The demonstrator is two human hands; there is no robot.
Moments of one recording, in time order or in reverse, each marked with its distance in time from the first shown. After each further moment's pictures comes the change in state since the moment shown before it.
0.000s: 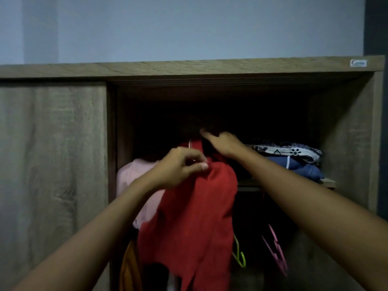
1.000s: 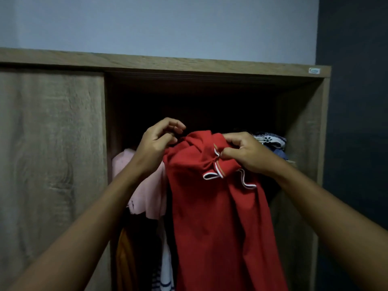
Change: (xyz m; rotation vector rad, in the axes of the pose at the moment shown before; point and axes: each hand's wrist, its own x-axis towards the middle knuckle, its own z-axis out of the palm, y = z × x) left_hand -0.040 0.028 -0.034 -0.516 0.310 -0.010; right_hand -0.167 -0.012 -0.057 0.269 -0.107 -0.441
